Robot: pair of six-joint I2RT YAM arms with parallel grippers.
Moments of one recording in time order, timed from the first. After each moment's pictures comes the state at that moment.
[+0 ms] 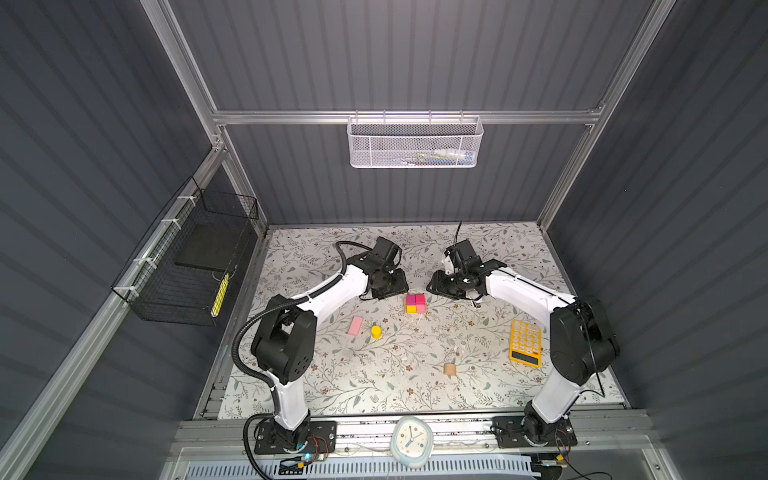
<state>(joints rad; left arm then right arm) -0.62 1.87 1.47 -0.63 0.20 -0.68 0.46 1.76 1.25 -0.50 -0.25 0.58</state>
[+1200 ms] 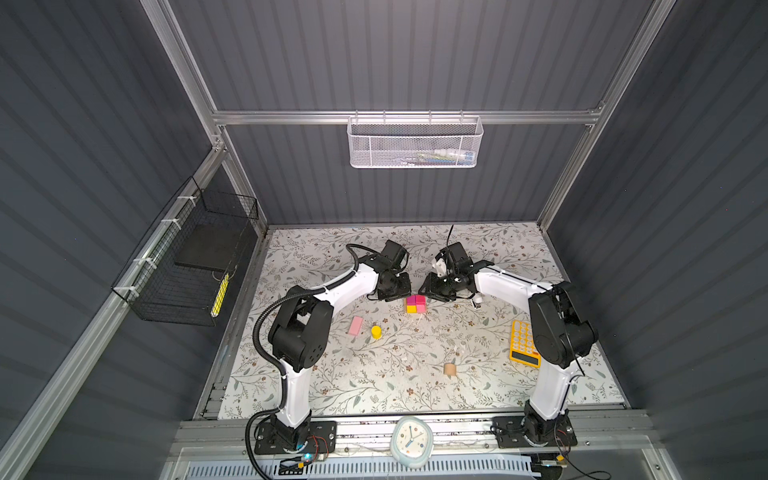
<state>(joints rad) -0.63 1.97 1.52 -0.64 0.20 -0.68 0.46 1.89 1.29 -0.43 -0.38 0.60</state>
